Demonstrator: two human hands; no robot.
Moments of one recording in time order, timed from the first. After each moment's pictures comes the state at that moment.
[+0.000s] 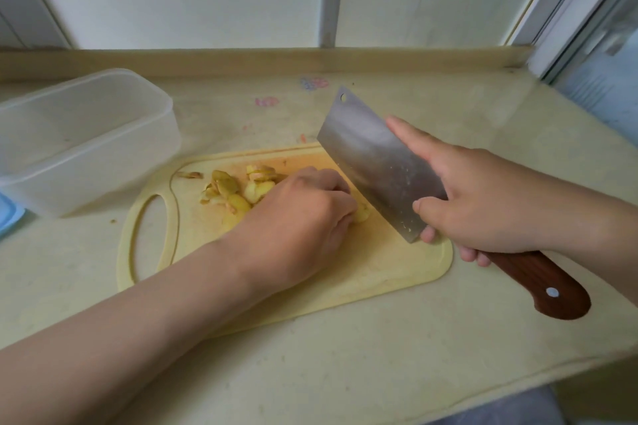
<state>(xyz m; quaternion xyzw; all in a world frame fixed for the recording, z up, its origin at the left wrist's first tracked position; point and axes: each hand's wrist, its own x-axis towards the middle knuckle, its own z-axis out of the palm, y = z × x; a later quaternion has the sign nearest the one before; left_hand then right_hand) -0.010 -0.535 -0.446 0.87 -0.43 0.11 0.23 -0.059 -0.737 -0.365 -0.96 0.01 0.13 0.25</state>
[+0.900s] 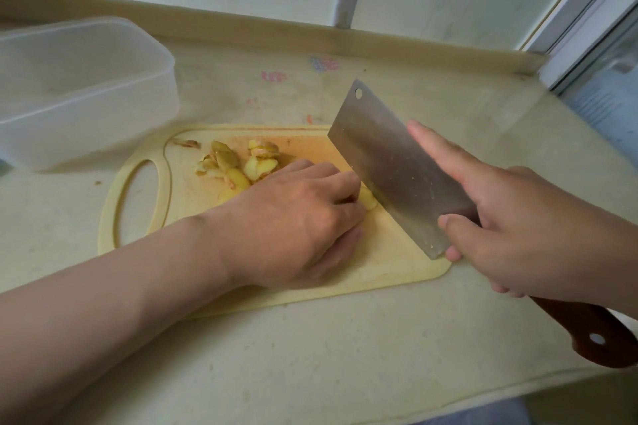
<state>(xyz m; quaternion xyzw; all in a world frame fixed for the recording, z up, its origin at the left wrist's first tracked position) -0.013 -0.523 -0.448 0.84 -0.52 0.11 0.10 -0.083 -0.736 -0.360 -0.98 -0.01 0.13 0.16</state>
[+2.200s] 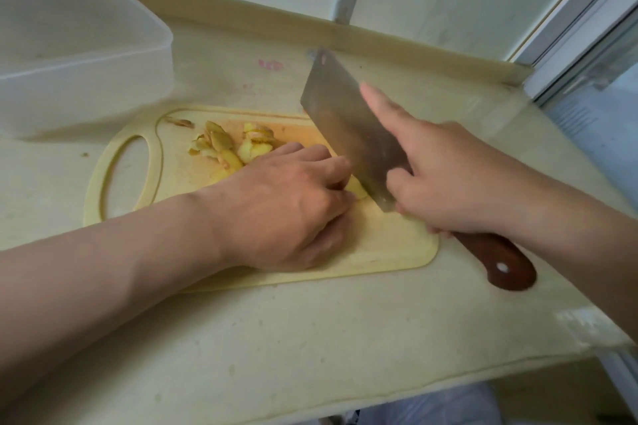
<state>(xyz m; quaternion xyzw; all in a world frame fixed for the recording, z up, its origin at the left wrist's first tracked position) -0.012 -0.523 -0.453 0.84 -0.51 0.14 0.10 -0.045 -0.708 -0.363 -0.98 -0.06 0.11 0.12</state>
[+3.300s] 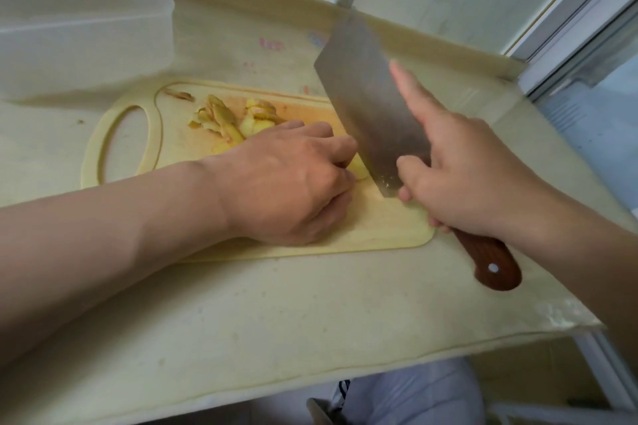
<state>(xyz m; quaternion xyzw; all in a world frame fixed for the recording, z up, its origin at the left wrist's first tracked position) -0.010 -0.524 -0.457 0.83 -0.52 0.17 0.11 -0.064 -0.717 -0.378 -0.98 -0.04 0.02 0.18</state>
